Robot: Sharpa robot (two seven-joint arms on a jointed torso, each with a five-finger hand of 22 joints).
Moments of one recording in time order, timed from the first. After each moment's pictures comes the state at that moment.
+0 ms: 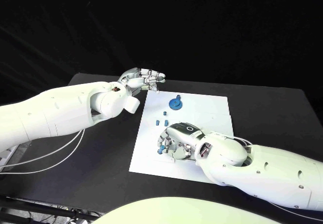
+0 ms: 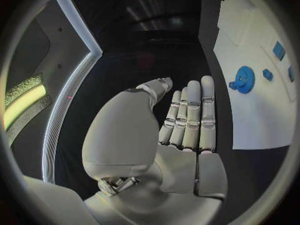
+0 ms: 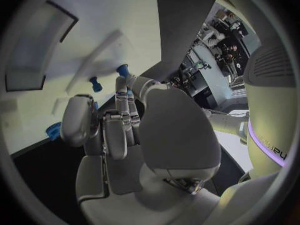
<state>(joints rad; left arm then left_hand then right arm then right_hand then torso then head) 1.20 -0.86 -0.02 1.41 -0.06 -0.14 0.26 1.41 -0.19 0.49 0.09 0.25 0.83 0.21 0.30 0.26 0.90 0.15 0.39 0.17 0.97 0.08 1.07 0.44 0.17 0.91 0.16 0.78 0.66 1.10 -0.58 -0.18 1.70 -1.61 -0.32 -0.21 1.45 -0.18 0.56 0.16 0.07 1.10 0.11 0.20 0.36 1.31 0.04 0.13 0.13 1.47 -0.03 1.46 1.31 0.09 1.45 0.08 1.12 1.31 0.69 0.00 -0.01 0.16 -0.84</state>
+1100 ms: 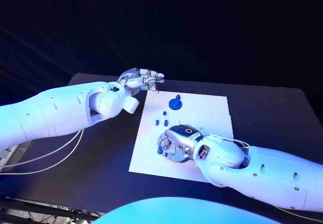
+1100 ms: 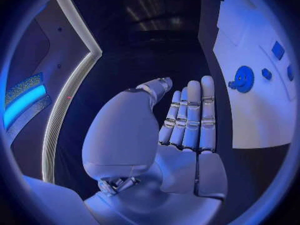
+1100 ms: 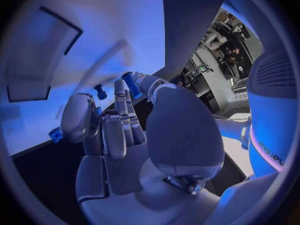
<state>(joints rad) 1.20 -0.86 -0.02 1.41 -0.06 -0.14 0.26 1.41 -0.19 0.48 0.09 0.25 0.83 0.21 0.30 0.26 0.90 0.16 0.39 0.17 0.97 0.08 1.07 0.44 0.17 0.91 0.16 0.78 0.66 1.08 -0.57 -0.19 1.69 -1.65 -0.32 -0.24 1.32 -0.27 0.54 0.14 0.13 0.96 0.14 0.11 0.38 1.22 0.07 0.08 0.14 1.47 -0.01 1.46 1.31 0.09 1.44 0.09 1.09 1.31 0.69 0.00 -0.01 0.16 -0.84</state>
